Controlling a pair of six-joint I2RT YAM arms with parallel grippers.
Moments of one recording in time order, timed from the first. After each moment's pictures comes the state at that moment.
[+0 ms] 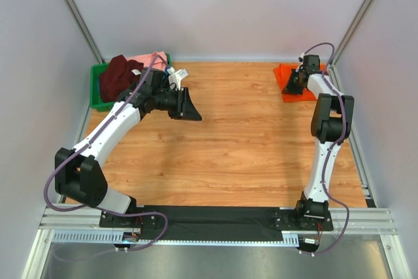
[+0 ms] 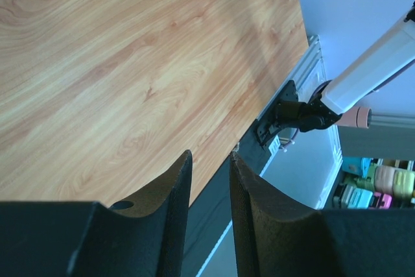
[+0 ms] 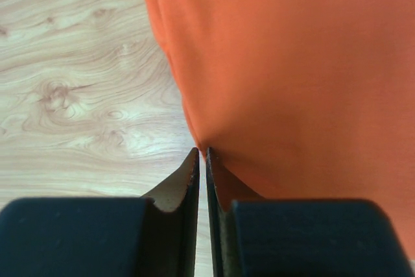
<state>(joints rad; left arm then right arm) -0.36 1.46 1.26 -0.57 0.79 -0.40 -0.12 2.31 1.84 -0.46 -0.25 0.29</state>
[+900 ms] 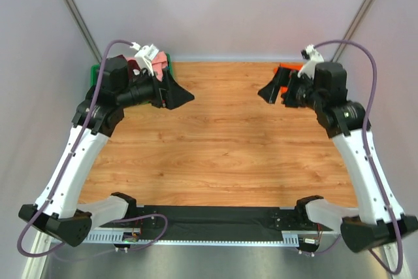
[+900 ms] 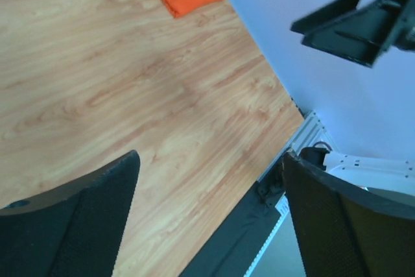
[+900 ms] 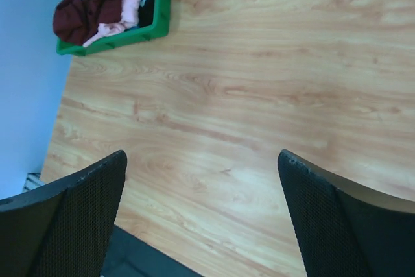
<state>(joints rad) -0.36 1.16 1.47 -0.60 0.59 -0.43 0.23 1.19 1.47 -0.74 -0.27 0.41</state>
